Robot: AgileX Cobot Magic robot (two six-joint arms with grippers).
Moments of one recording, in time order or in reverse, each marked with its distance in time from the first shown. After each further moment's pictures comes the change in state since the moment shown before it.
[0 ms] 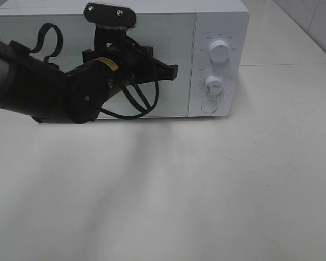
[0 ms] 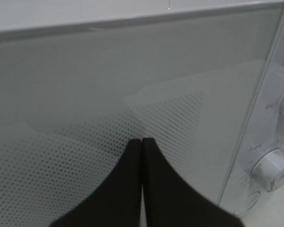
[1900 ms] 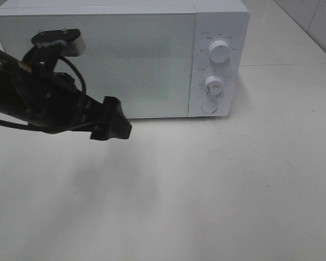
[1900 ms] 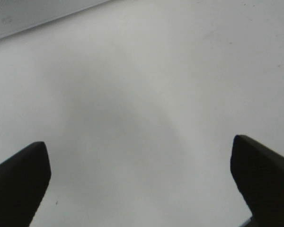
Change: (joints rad) left arm 0.138 -0.485 0.220 -0.051 1.091 -0.004; right arm 0.000 0.000 0.000 0.000 0.000 0.000
